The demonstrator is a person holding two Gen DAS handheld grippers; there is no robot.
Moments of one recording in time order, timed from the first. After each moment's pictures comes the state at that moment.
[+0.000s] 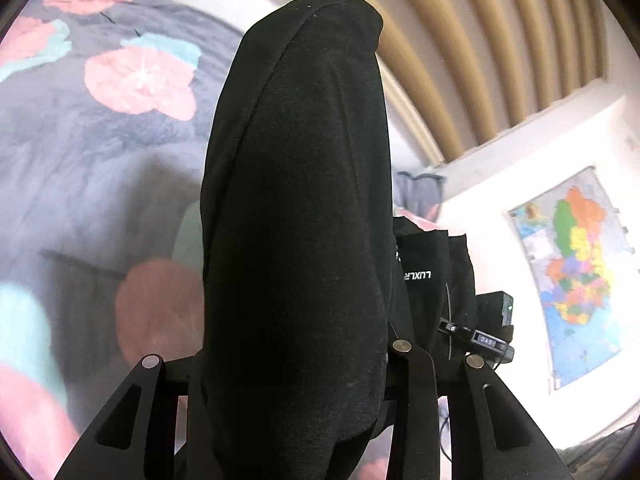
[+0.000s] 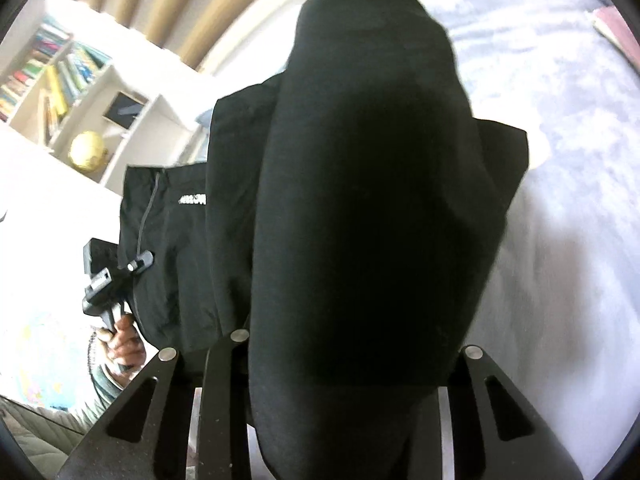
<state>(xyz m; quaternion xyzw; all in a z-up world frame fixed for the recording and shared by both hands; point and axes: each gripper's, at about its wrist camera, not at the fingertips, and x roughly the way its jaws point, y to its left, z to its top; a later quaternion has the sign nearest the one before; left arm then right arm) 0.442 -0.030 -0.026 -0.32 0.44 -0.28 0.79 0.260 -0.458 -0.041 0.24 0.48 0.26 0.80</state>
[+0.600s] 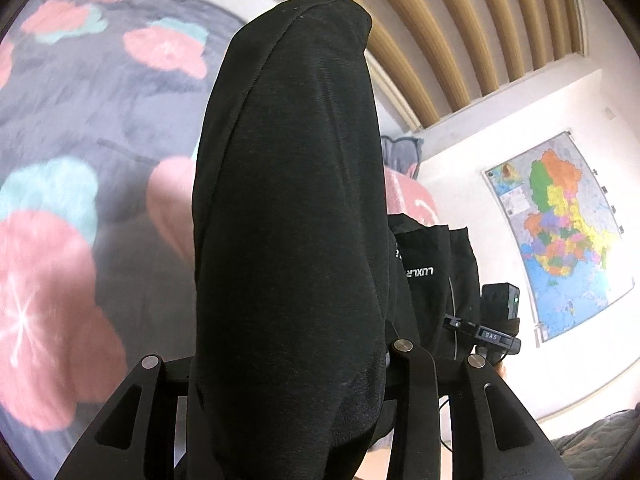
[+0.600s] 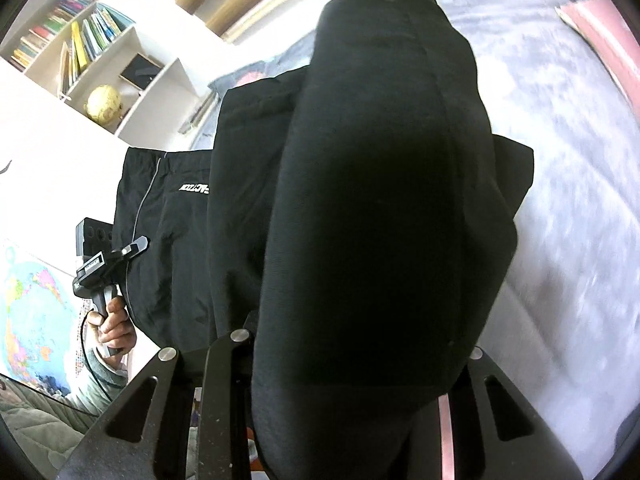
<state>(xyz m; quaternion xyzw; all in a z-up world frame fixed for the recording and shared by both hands) 0.251 0.057 -0.029 -0.31 0.47 -0.30 0.77 0.188 -0.432 -0.073 0.21 0.53 0.24 0.79</state>
